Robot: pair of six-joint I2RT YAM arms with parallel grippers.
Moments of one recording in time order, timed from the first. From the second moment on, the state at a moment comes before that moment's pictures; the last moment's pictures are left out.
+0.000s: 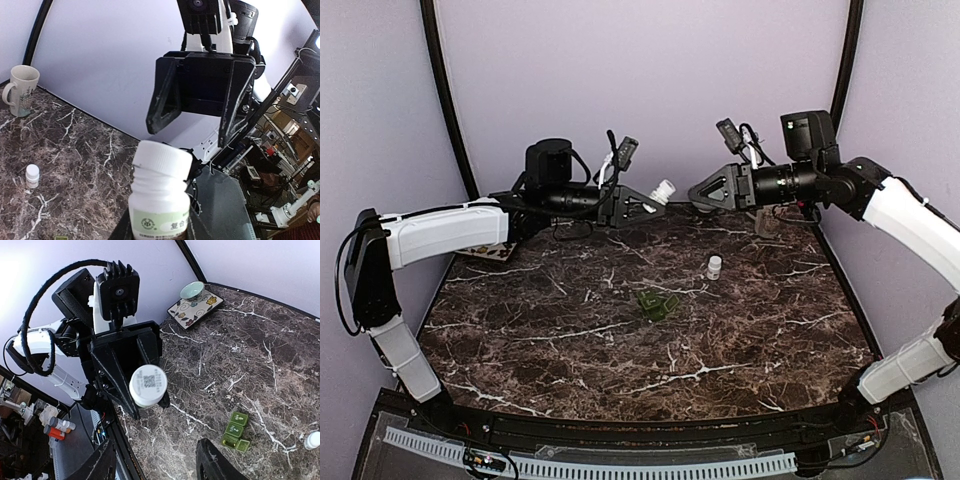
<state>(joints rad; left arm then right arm) -0.71 1.70 1.38 0.19 0.91 -0.45 0.63 1.35 1.43 -0.52 -0.63 0.34</state>
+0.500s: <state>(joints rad) -0.71 1.70 1.38 0.22 1.07 -0.56 0.63 1.39 1.43 -0.49 -0.63 0.29</state>
